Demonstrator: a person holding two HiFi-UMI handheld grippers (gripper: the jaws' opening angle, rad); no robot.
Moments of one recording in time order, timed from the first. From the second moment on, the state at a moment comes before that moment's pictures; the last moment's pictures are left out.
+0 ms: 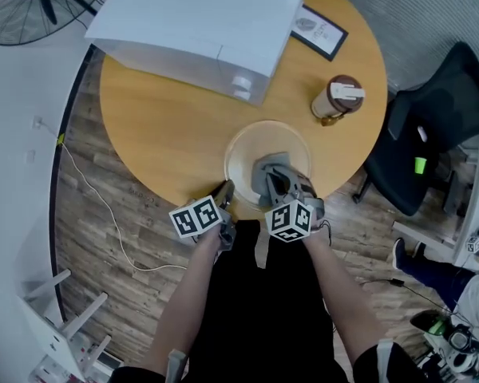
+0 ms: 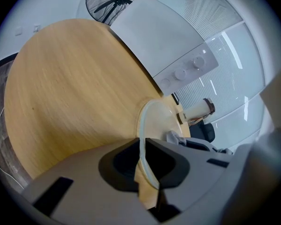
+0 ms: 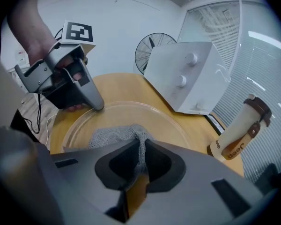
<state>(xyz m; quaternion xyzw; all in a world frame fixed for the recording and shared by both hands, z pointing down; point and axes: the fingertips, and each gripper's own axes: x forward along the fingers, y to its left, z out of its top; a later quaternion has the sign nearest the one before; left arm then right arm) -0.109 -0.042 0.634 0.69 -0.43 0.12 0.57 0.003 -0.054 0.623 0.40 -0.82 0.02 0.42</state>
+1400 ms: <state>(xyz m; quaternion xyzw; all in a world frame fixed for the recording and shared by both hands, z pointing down) -0.106 0.008 0.492 0.78 -0.50 0.17 0.33 0.094 0.024 0.423 0.51 -0.82 0.09 0.23</state>
